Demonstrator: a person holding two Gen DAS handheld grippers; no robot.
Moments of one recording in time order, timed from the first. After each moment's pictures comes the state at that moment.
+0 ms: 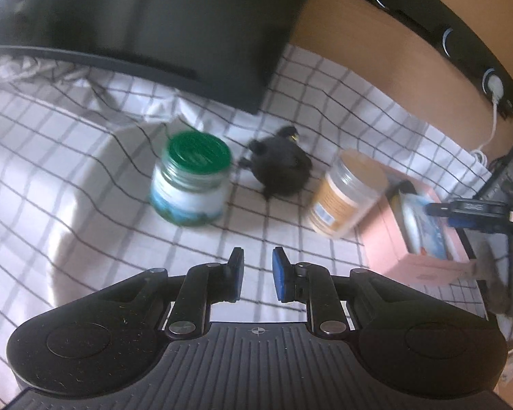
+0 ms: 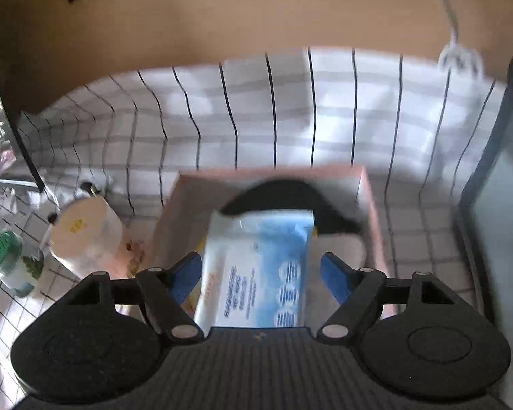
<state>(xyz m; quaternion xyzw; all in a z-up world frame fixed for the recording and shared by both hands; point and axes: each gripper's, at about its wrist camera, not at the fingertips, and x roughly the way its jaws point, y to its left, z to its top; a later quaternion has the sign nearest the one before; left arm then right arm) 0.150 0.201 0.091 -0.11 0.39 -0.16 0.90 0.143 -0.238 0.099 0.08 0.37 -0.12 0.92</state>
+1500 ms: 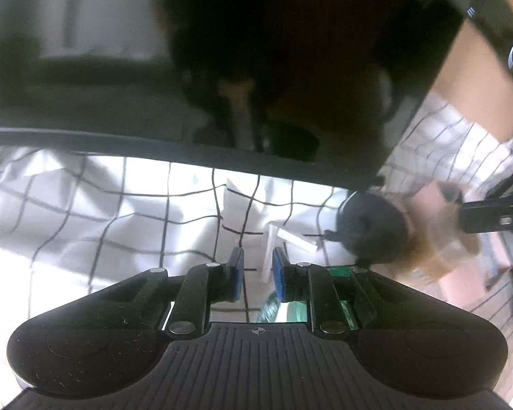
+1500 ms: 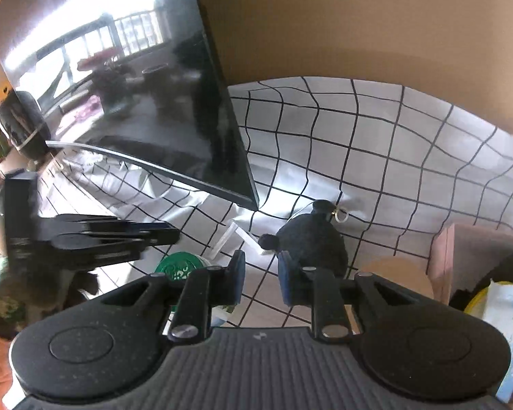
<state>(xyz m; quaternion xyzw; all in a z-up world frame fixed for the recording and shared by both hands) 0.363 0.257 0.079 -0.02 0.46 -0.26 0.85 0.264 -0.050 0.143 0.08 0.46 0.04 0.88</state>
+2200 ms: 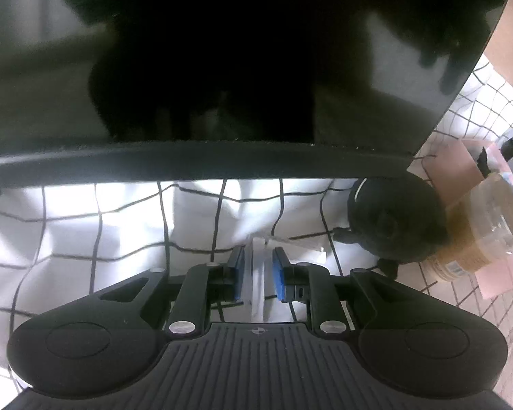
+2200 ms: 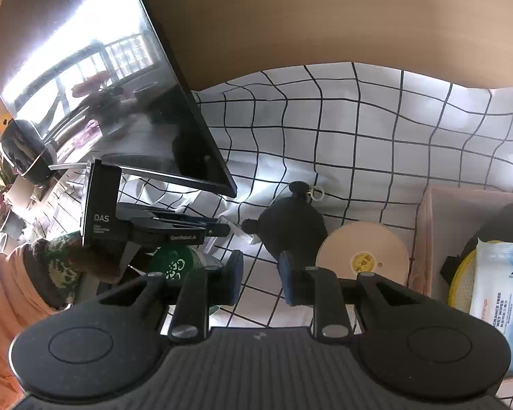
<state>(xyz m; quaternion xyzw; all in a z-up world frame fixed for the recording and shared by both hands) 0.409 0.202 0.032 0.04 0.50 -0.30 0.81 0.234 -0.077 0.135 0.13 0.44 0.03 0.89</state>
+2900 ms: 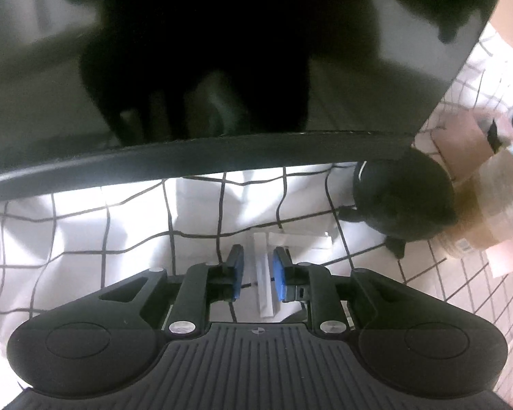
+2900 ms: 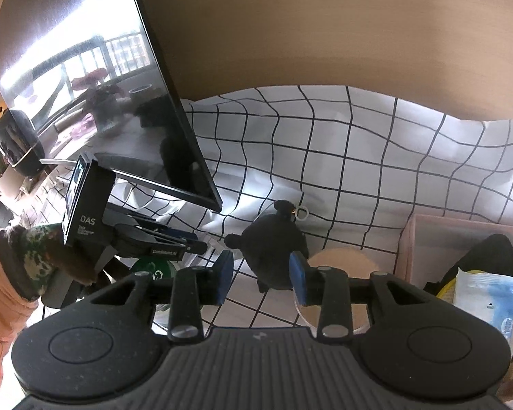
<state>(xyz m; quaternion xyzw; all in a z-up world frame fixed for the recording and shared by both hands) 0.414 0.187 0.039 0.10 0.54 -0.28 0.79 0.241 -0.083 0.141 0.09 0.43 0.02 0.90</state>
